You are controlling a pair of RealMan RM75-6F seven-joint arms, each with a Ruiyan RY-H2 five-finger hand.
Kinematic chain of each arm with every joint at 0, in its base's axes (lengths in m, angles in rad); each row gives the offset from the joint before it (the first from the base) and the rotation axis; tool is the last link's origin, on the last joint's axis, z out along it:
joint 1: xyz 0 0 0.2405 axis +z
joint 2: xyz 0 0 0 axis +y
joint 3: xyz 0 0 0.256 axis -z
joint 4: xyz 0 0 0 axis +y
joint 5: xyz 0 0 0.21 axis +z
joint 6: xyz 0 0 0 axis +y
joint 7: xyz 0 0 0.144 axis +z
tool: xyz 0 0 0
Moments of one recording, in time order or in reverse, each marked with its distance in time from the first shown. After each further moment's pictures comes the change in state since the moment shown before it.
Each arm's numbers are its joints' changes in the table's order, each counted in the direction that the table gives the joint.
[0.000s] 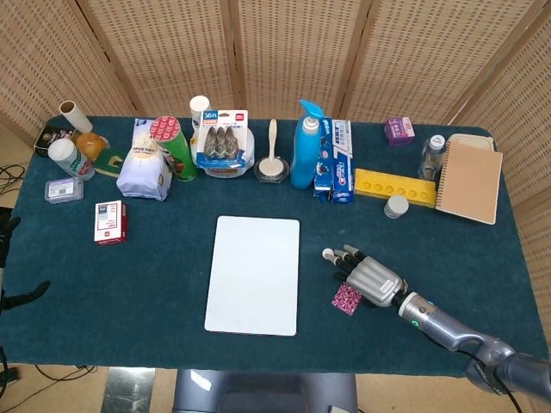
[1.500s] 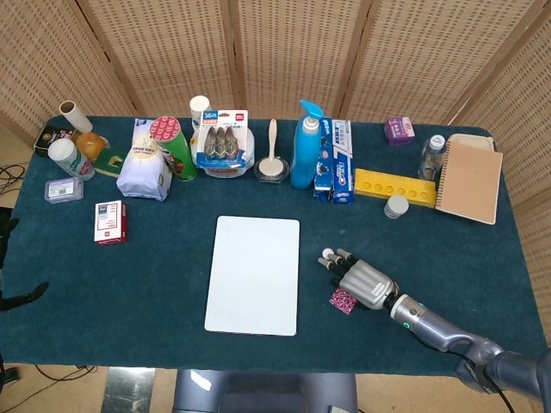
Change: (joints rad) left arm 0.006 0.011 -0.005 0.004 0.013 -0.001 -0.030; right arm 0.022 -0.040 0.020 0.005 0.039 -0.036 -0.057
